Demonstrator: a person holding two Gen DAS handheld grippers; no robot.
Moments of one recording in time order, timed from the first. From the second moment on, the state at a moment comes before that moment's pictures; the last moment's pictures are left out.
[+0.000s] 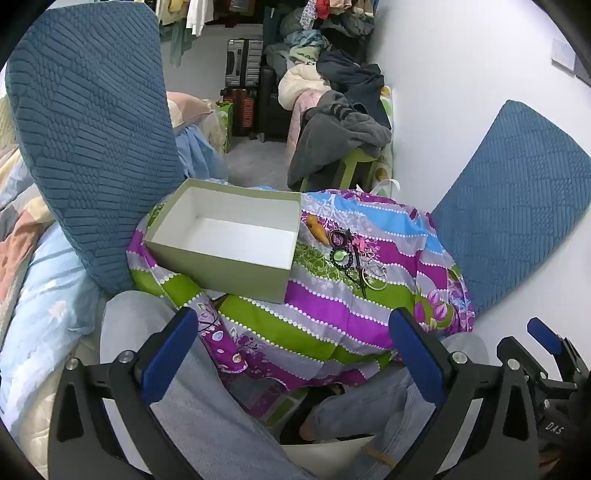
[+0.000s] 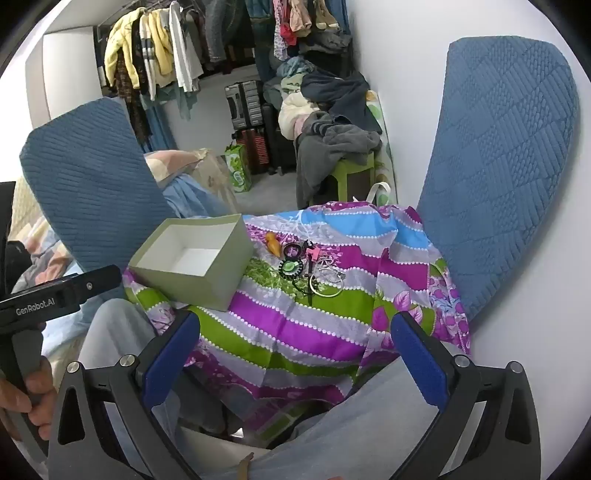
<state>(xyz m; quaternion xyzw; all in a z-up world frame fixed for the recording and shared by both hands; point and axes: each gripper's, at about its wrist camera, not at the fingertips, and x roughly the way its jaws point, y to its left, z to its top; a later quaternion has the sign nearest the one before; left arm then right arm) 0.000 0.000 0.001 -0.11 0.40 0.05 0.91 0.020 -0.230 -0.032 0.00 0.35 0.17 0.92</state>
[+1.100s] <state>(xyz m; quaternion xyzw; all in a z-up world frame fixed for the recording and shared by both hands) 0.000 -0.001 0.005 -0.11 0.39 0.05 0.91 0.021 -0.226 -0.032 -0.01 0.36 0.15 0.92</state>
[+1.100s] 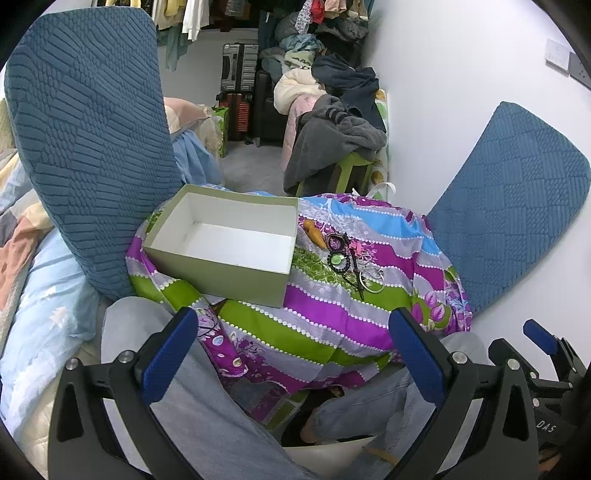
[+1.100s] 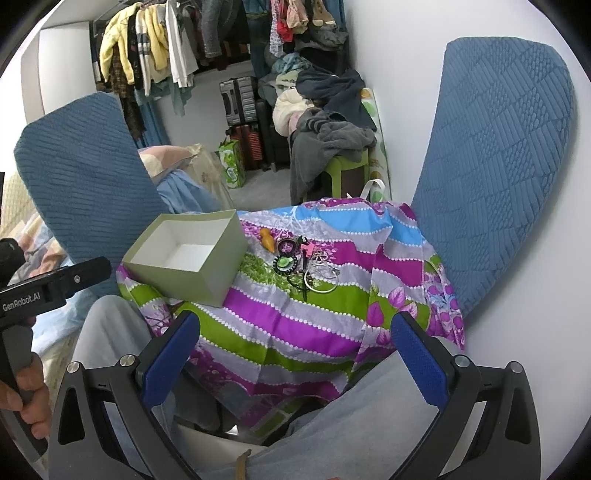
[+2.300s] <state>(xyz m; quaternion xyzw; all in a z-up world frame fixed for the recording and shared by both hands) 0.004 0.009 0.004 -0.11 0.39 0.05 0.91 0.026 -0.219 -0.031 0.00 0.36 0.15 0.92</state>
